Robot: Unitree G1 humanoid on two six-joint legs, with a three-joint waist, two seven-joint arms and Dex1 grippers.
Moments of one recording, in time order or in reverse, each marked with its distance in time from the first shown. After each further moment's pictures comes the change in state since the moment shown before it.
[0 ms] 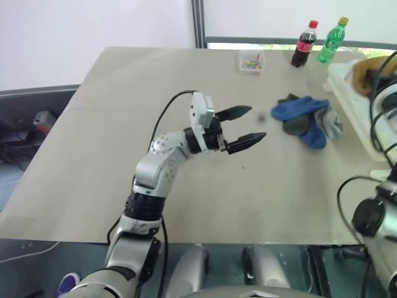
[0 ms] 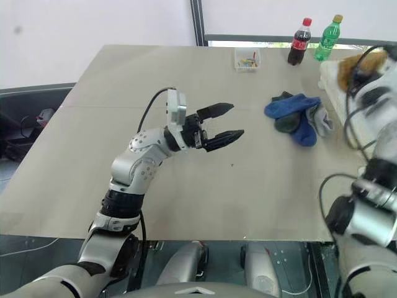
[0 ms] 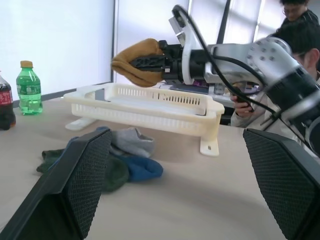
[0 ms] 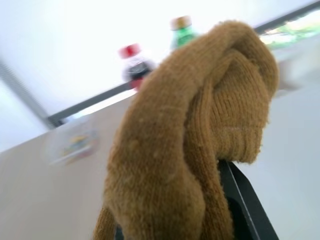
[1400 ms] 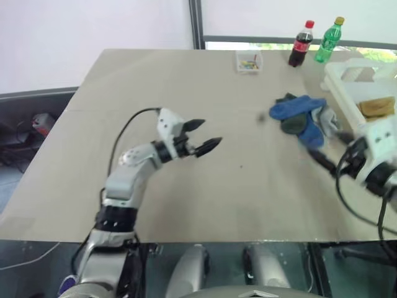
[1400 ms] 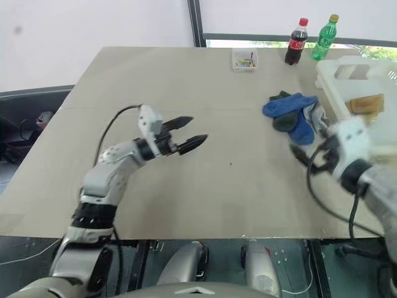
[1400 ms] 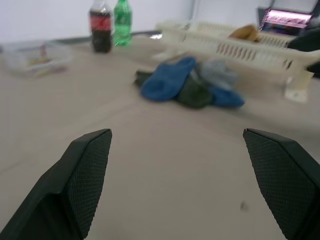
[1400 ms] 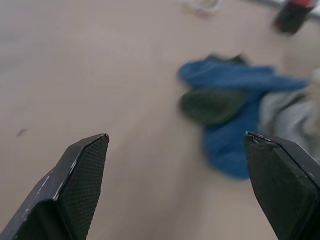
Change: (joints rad) left arm 0.235 0.288 0.131 -0.009 0.078 0.005 0.099; right arm 1.030 -0.103 0.237 -1.114 0.105 0.038 0.394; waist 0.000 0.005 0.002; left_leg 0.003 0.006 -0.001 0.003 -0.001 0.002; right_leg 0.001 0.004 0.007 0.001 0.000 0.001
